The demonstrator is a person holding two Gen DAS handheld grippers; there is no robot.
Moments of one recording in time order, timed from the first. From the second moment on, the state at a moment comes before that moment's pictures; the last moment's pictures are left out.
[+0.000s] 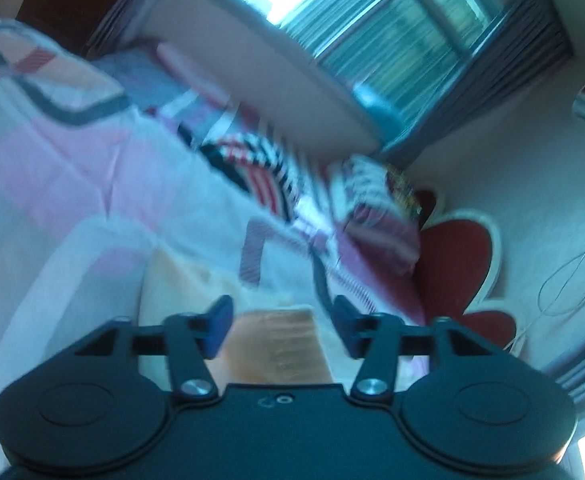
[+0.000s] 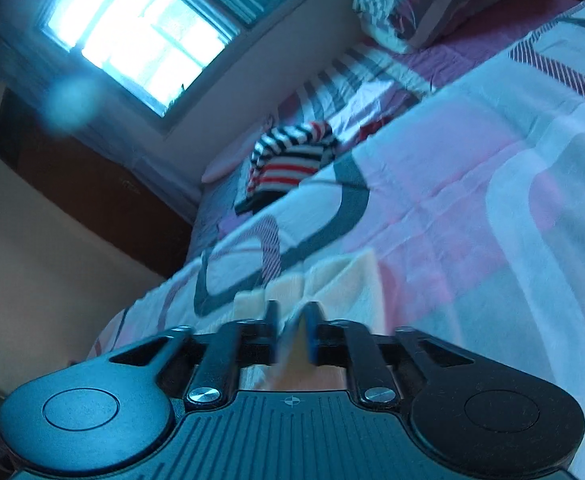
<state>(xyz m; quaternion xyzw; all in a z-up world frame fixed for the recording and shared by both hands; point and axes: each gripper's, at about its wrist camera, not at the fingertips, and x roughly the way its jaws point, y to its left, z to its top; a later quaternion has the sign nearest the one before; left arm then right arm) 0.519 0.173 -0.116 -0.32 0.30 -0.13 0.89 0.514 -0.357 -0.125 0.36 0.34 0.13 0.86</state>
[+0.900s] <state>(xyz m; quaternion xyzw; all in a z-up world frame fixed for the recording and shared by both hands) 0.554 0.136 -0.117 -0.11 0.33 -0.12 0.93 0.533 -0.297 -0.135 0.11 0.32 0.16 0.93</state>
